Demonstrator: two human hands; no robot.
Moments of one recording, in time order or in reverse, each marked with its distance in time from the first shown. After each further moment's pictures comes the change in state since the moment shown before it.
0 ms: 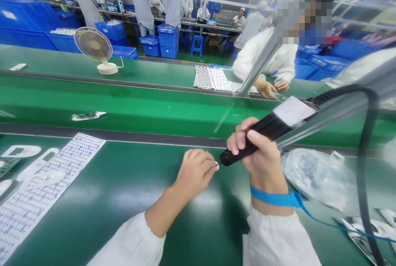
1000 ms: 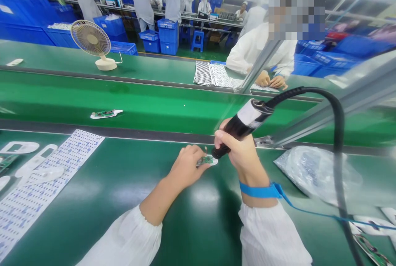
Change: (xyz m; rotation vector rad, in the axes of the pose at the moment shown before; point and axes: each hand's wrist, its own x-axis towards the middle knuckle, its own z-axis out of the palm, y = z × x) left_hand 0.001 -0.021 -0.009 0.035 -0.244 -0.183; right_hand 0.001 0.028 0.012 -0.213 -0.007 0.054
